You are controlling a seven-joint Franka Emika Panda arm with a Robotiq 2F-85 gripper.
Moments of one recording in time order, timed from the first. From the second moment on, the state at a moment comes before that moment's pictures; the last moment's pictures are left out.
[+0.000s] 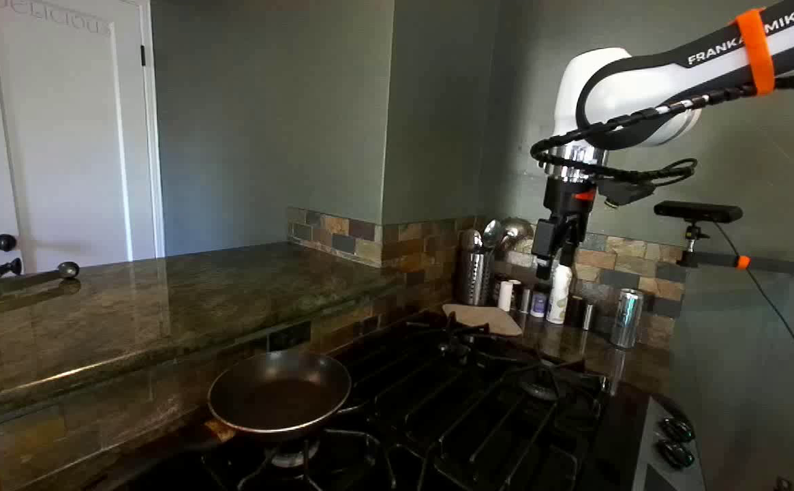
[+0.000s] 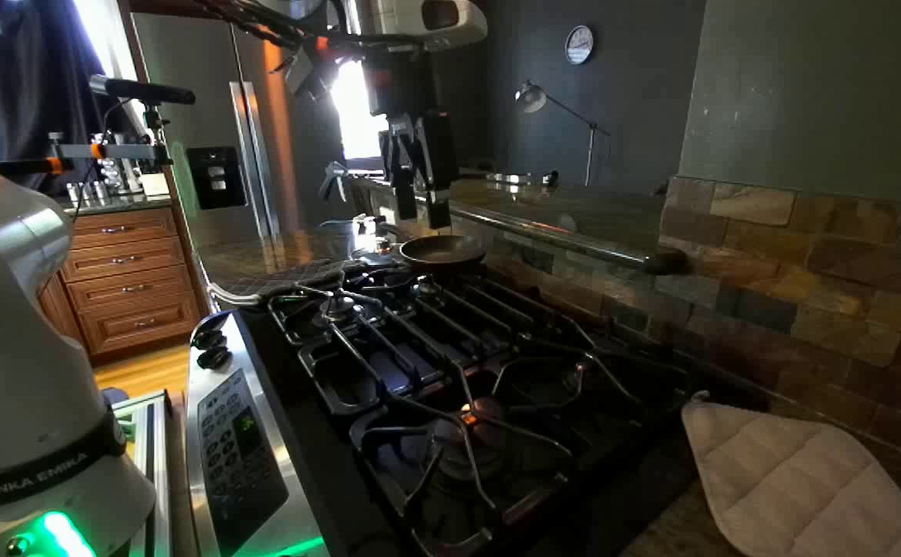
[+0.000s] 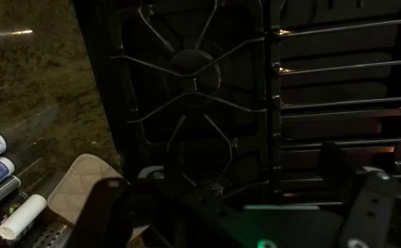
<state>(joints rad) -0.17 -0.55 -0.14 -2.44 -0.20 2.01 -0.10</state>
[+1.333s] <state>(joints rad) 0.00 -0.43 0.01 -2.29 -0.20 2.16 -0.13</state>
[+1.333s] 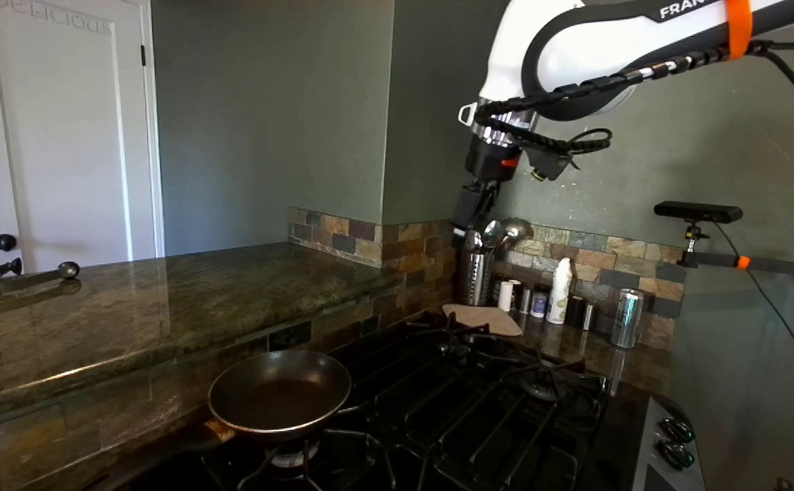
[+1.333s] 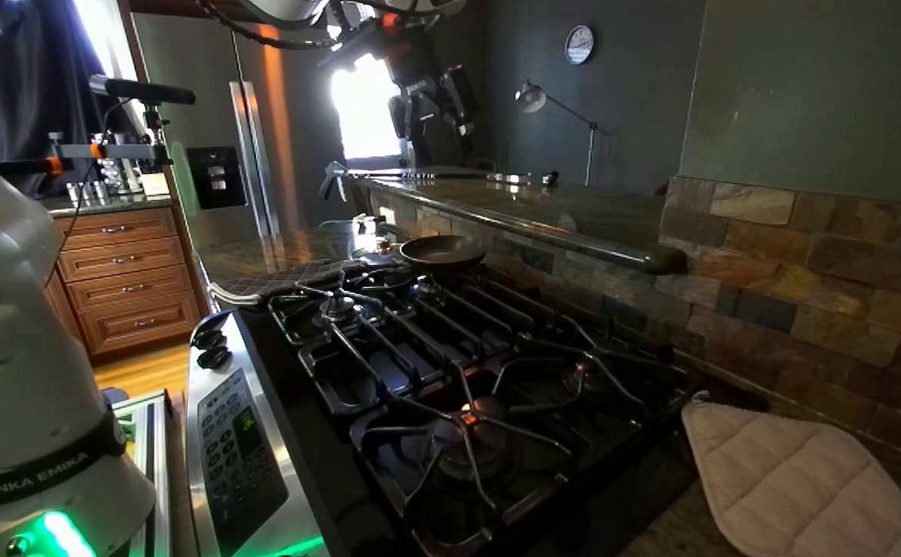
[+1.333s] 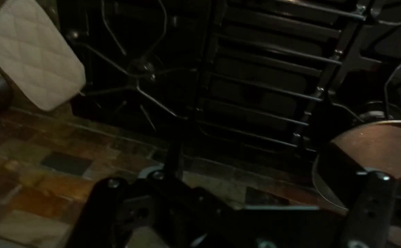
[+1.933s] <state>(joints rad) 0.17 -0.16 0.05 -2.11 -0.05 2.29 -0.40</state>
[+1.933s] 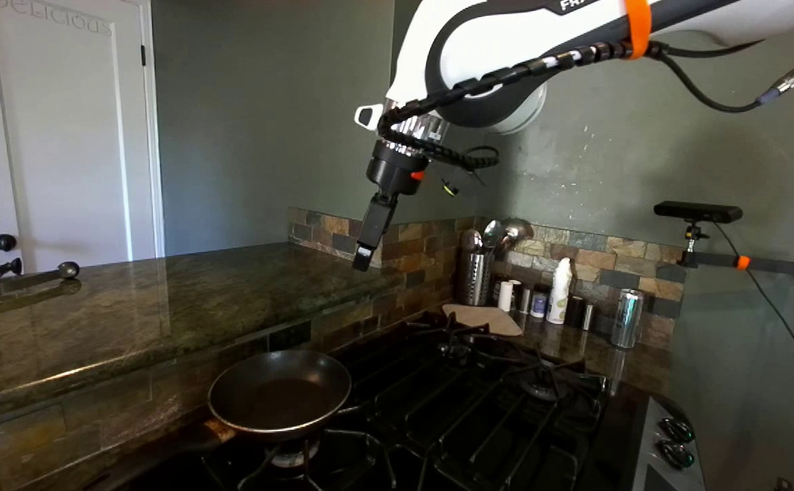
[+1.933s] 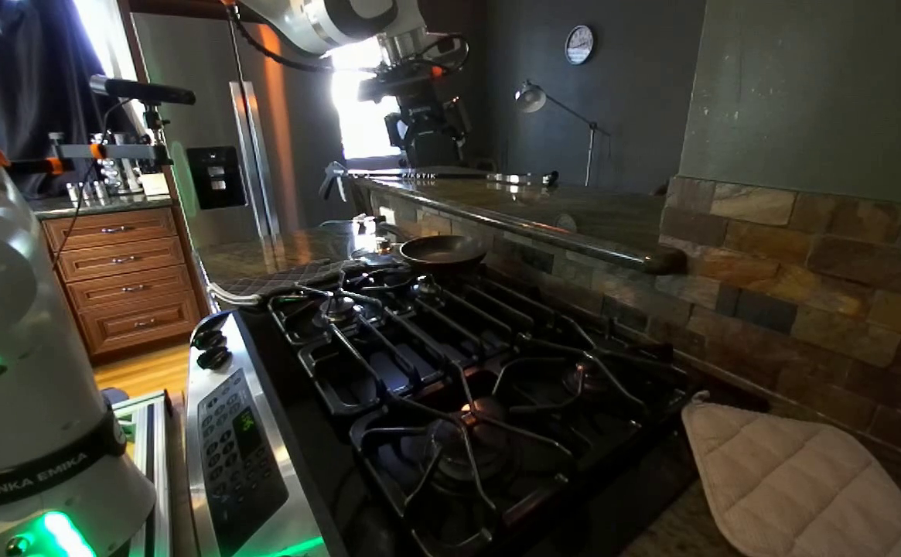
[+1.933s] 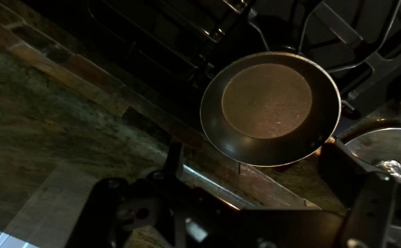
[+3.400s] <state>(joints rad) 0.27 0.06 0.20 -1.99 0.06 2.35 -0.81</state>
